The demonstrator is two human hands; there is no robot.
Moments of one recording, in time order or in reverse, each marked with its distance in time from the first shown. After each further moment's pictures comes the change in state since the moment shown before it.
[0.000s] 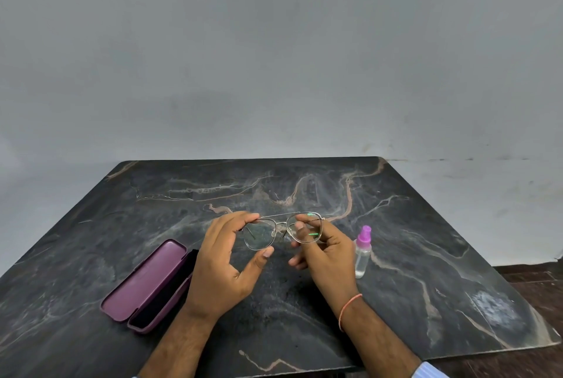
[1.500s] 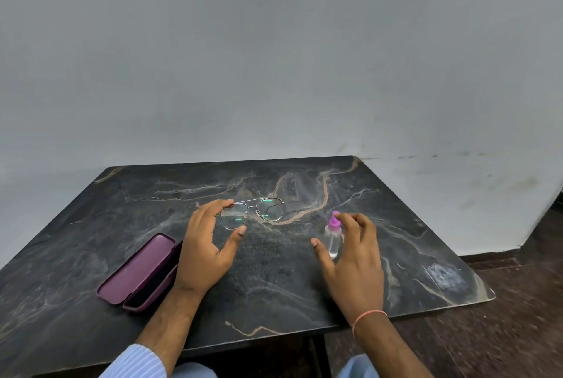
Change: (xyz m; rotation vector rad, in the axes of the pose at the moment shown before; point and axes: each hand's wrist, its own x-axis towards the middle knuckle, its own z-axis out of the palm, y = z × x) left_hand -0.001 -0.014 0.001 0.047 0.001 -0.103; right_hand -0.051 -0.016 -0.081 -0.994 0.317 -0.397
